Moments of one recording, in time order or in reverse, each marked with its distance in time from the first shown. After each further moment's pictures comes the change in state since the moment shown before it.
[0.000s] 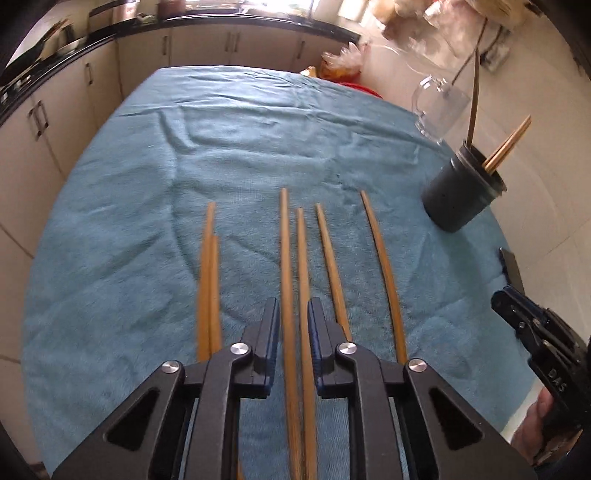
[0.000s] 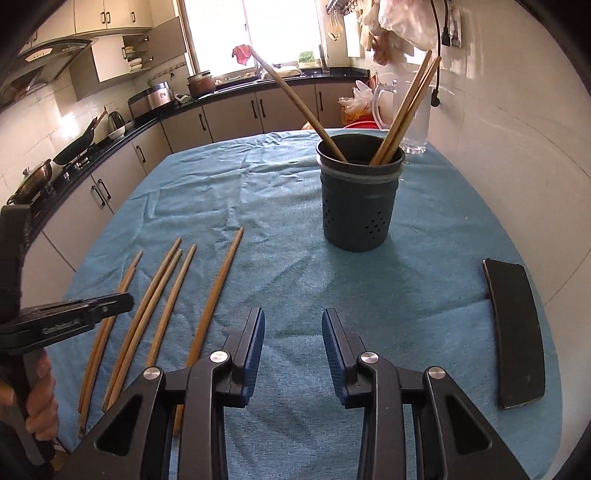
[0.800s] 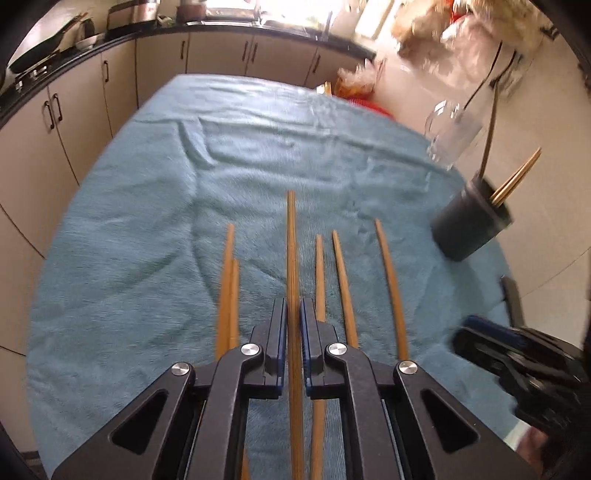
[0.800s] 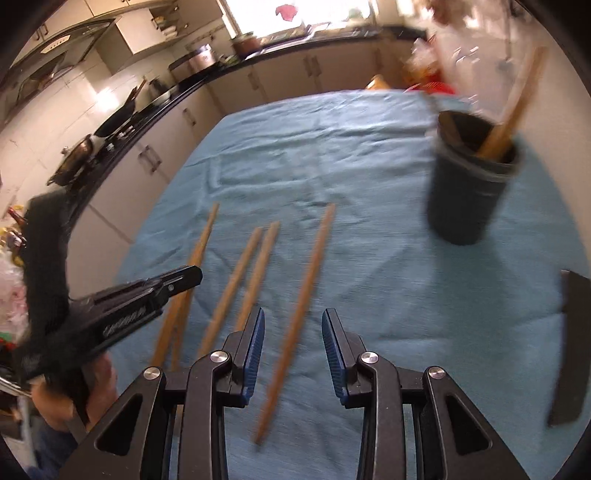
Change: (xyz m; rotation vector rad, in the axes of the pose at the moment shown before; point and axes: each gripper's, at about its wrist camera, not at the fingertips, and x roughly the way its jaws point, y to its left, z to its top) left arm -0.020 0.016 0.009 -0.080 -0.079 -0.004; right arm 0.040 0.054 0.032 -0.026 0.213 0.257
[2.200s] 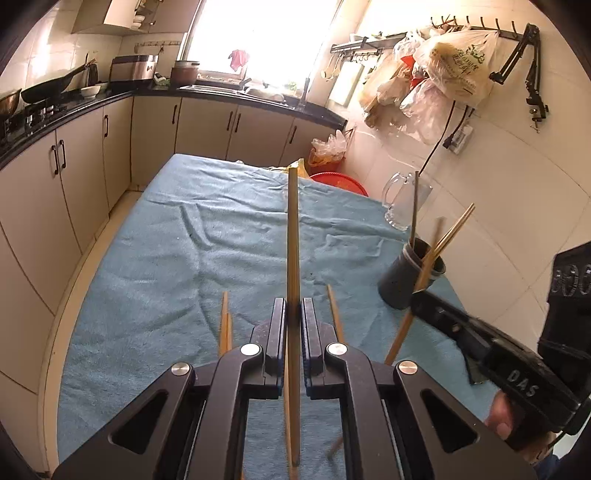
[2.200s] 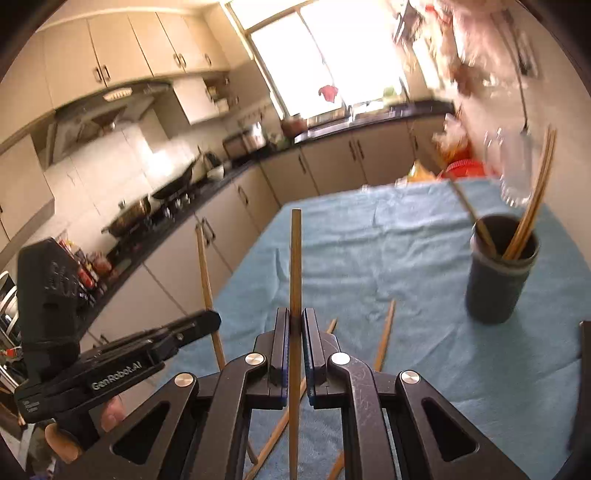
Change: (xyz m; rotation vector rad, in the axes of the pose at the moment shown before) left arm -0.090 -0.015 -0.001 0.032 -0.262 -0.081; right arm -0.058 0.038 -0.001 -0.062 -0.401 0.150
